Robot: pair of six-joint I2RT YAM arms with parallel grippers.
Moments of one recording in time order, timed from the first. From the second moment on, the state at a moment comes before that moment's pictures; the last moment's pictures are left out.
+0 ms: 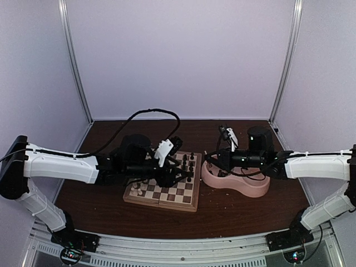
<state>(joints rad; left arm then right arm) -1.03 1.50 0.89 0.19 0.12 -0.12 0.69 1.33 0.70 0.28 -0.41 0.43</state>
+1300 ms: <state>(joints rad) -0.88 1.66 0.94 0.31 0.63 -0.52 0.95 1.41 0.80 0.09 -0.18 0.08</state>
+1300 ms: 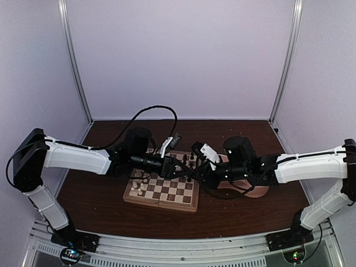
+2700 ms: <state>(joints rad) -0.88 1.71 1.01 0.21 0.63 -0.54 1.04 1.44 0.84 0.02 0.03 0.02</state>
